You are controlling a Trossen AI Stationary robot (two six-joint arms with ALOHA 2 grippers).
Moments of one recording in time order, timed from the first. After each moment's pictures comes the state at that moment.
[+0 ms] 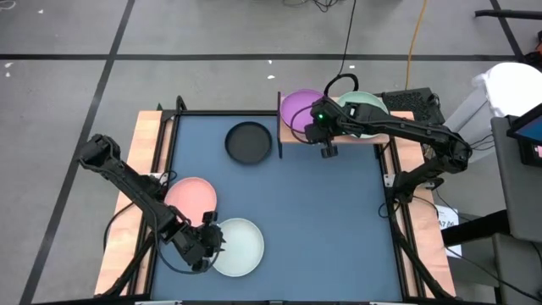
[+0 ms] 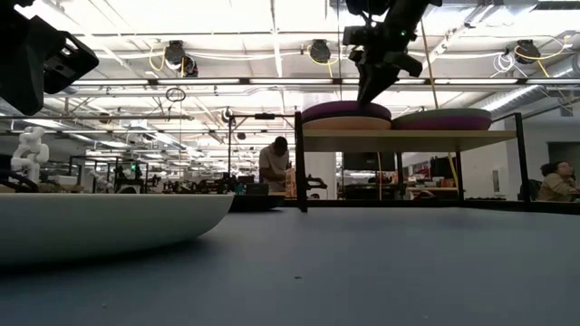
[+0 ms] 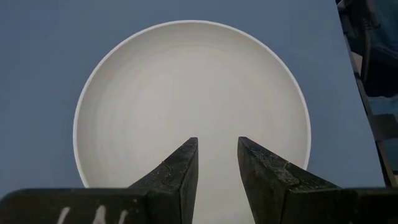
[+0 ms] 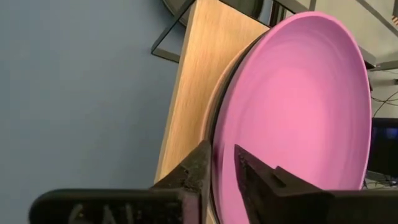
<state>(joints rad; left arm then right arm) -0.75 1.41 0.79 -0.34 -0.29 -0.58 -0.39 1.46 1.32 -0.86 0.16 -0.72</state>
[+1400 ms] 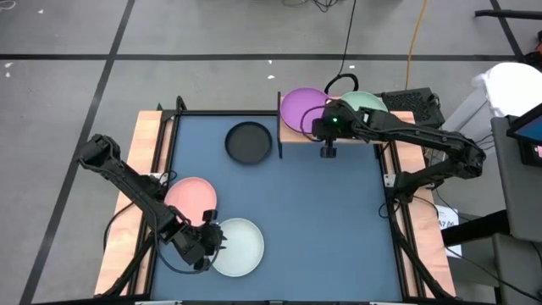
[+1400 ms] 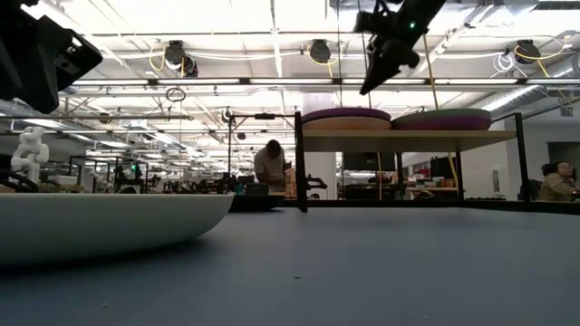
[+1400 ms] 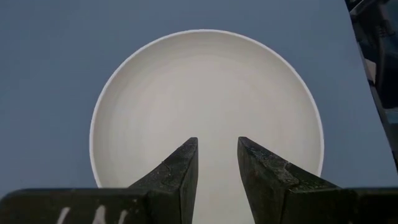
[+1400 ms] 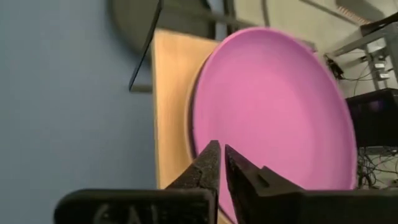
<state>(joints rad) -0.75 1.41 0.79 -0.34 -0.35 -0.57 -0.37 1.31 1.19 -0.70 0.21 -0.50</state>
